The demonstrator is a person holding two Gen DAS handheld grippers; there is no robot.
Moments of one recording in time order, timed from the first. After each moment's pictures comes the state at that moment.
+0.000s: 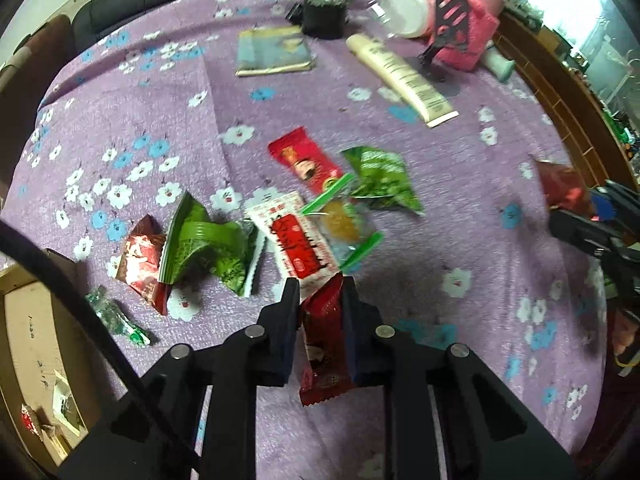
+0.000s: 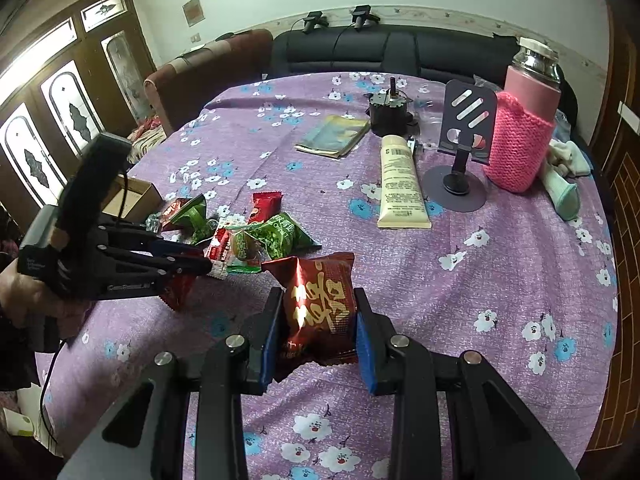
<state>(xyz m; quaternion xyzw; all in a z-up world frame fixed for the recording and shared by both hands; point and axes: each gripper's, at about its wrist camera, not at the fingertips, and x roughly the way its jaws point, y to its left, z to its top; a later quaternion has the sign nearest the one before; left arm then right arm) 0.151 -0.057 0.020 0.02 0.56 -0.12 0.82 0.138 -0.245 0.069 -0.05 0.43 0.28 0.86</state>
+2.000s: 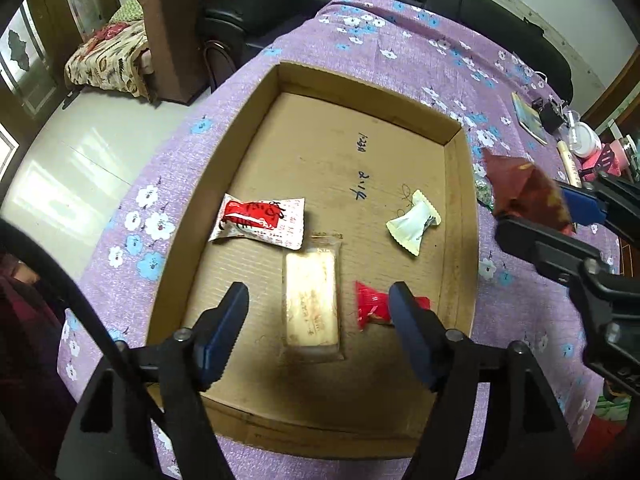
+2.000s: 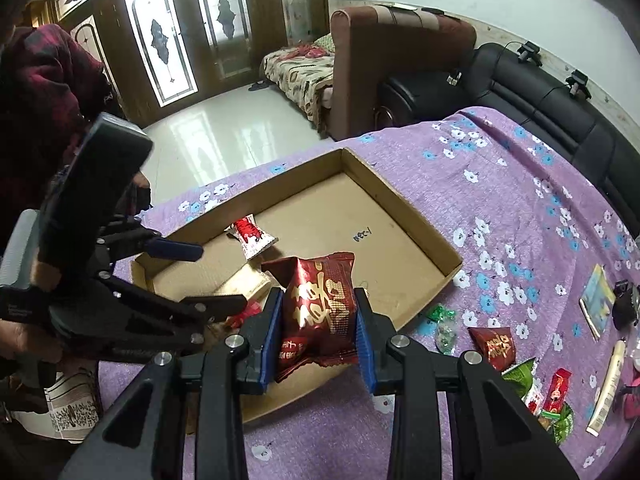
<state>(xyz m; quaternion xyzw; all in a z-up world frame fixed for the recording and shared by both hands) -0.012 0.213 0.049 -0.15 0.54 0.12 0.82 0.055 0.099 0.096 -0.23 0.40 0.49 0.73</state>
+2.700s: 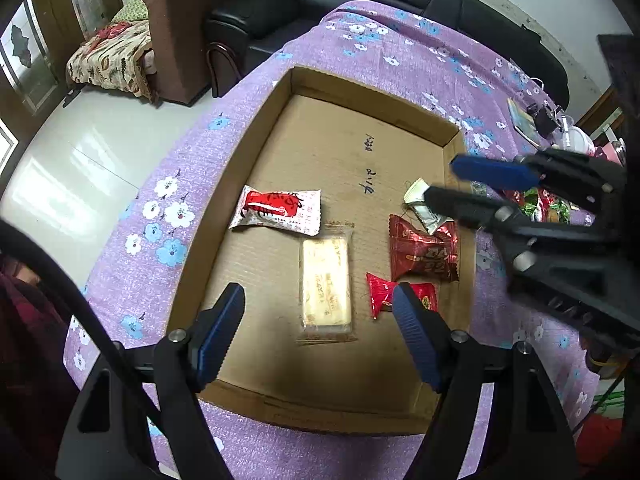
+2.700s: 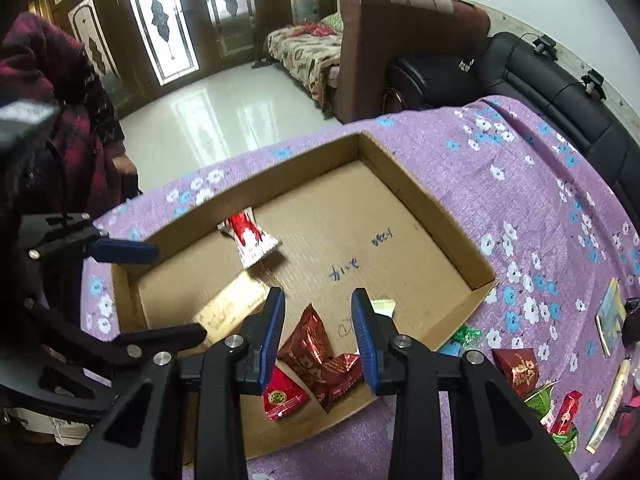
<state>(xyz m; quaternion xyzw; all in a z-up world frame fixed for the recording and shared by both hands) -0.031 0.220 0.060 -0.16 0.54 0.12 0.82 0.062 0.132 0.083 -0.25 0.42 0.49 0.73</state>
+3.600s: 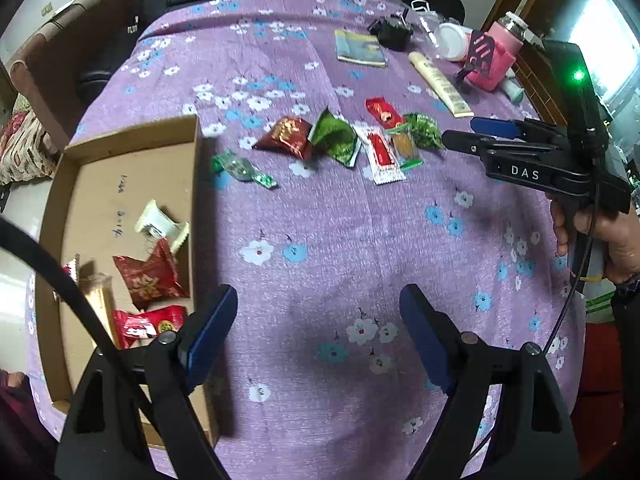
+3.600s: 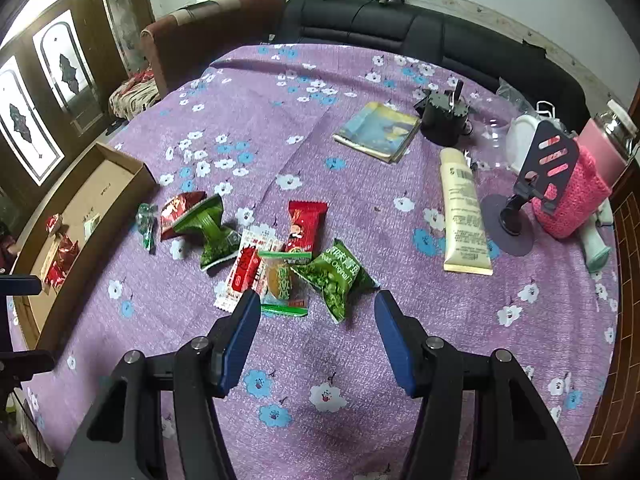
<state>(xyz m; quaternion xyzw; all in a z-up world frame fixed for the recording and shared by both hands) 0.035 0.023 0.069 -0.05 0.57 -0.04 0.82 0.162 -0.150 0.056 -0.14 0.47 0.25 0.84</state>
